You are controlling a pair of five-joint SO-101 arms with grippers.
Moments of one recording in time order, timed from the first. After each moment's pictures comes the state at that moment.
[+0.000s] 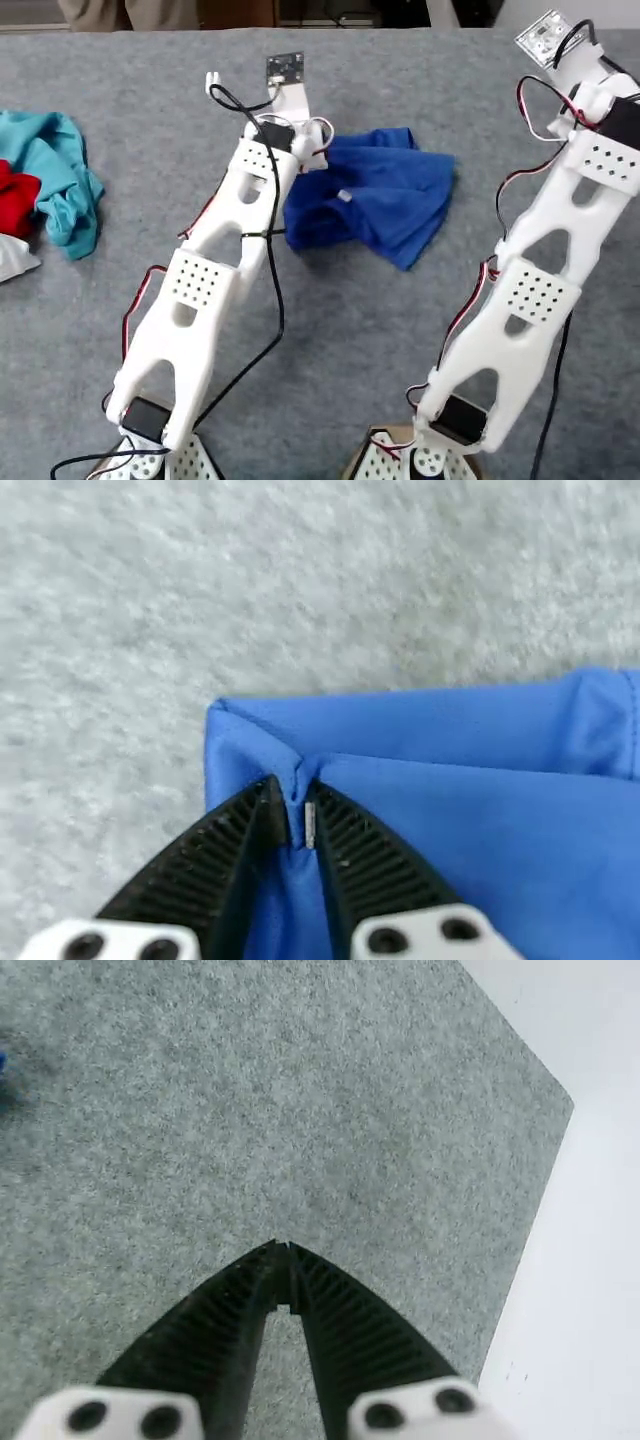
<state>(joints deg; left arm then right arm) 16.7 66.5 -67.0 62.5 15.5 25.1 55.3 -92.4 93.7 52.6</state>
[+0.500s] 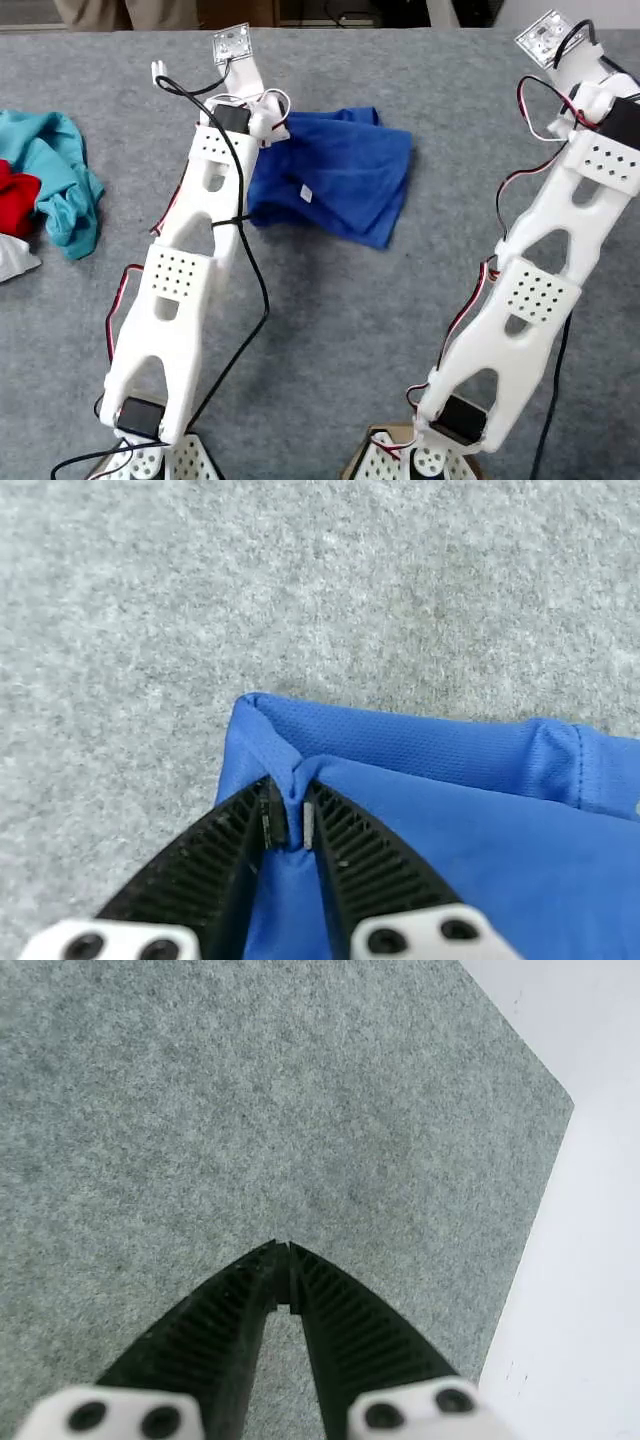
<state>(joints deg) 9.7 66.5 -72.4 62.5 15.5 25.1 55.3 -92.4 93.7 52.6</state>
